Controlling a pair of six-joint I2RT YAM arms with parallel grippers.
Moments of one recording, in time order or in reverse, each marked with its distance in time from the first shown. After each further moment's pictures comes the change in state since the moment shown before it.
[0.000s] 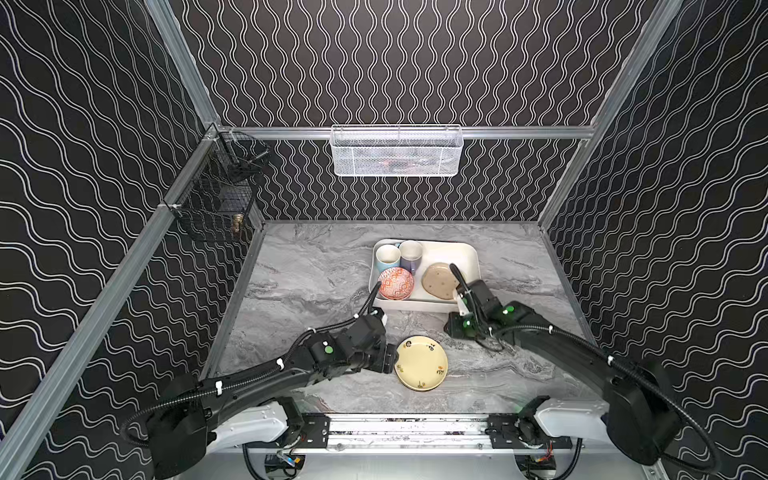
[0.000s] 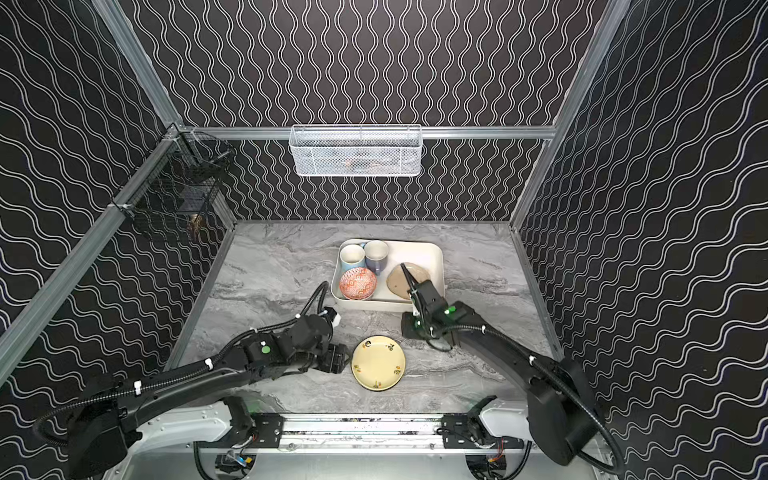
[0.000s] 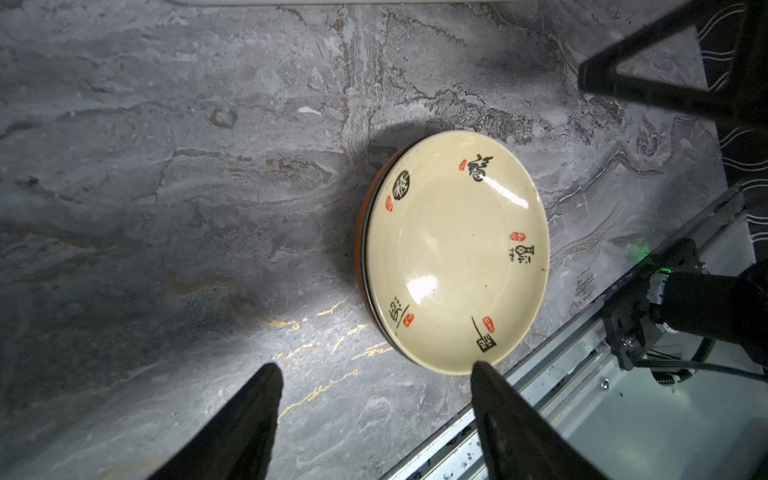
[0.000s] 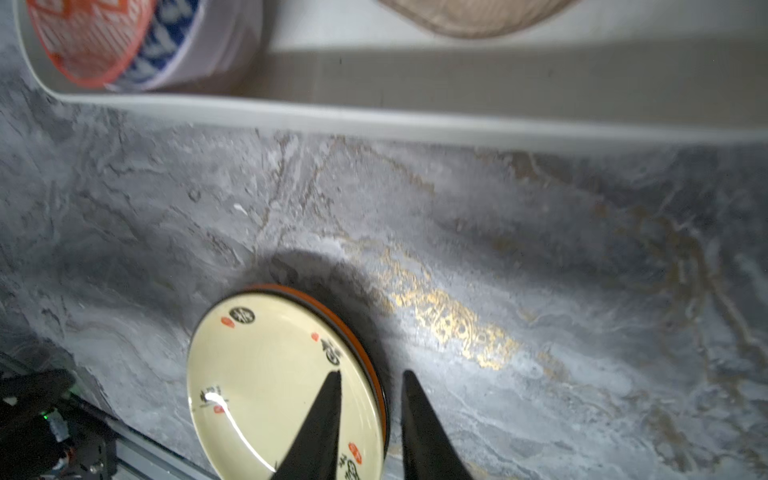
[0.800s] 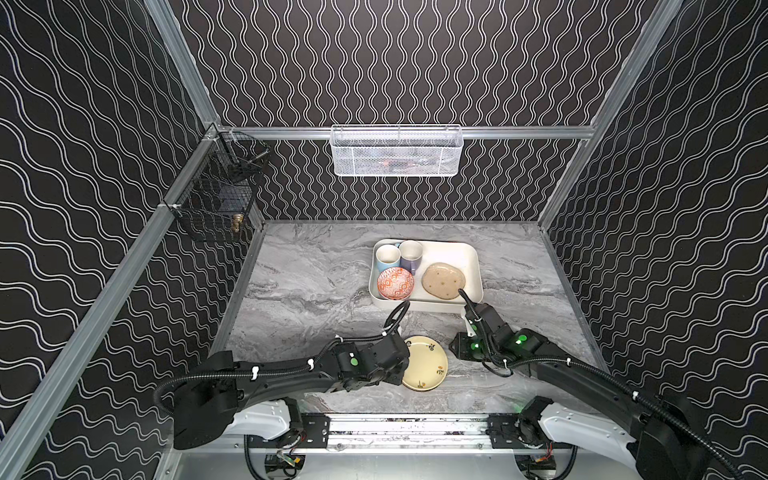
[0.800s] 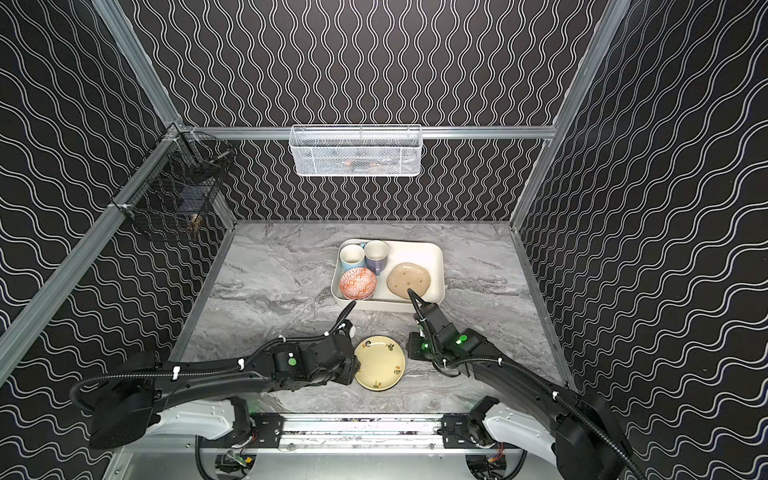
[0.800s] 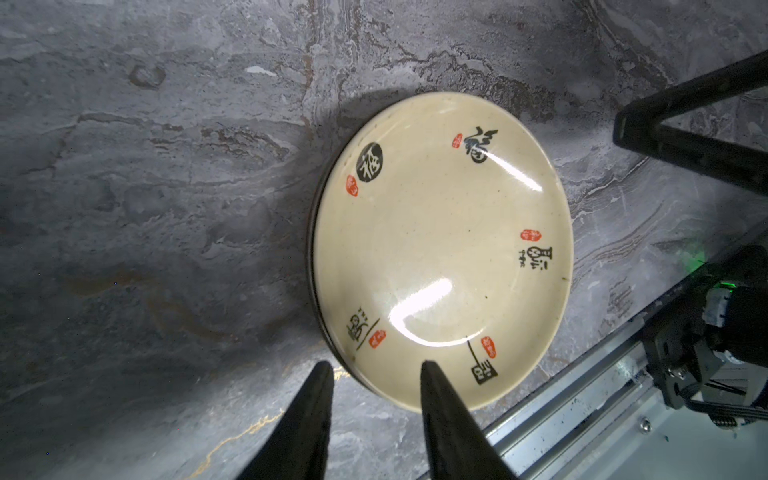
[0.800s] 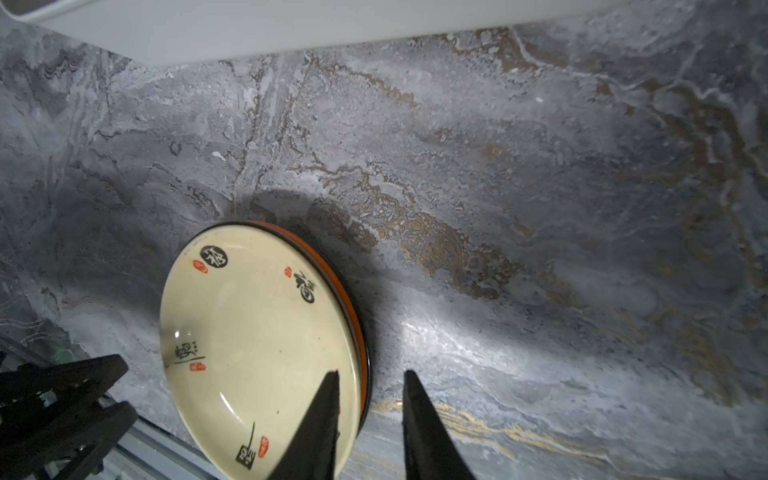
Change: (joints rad) left arm -0.167 0.190 0.038 0.093 -0.147 -0.124; right arm 0.047 -0.175 -0.171 0.051 0.029 0.088
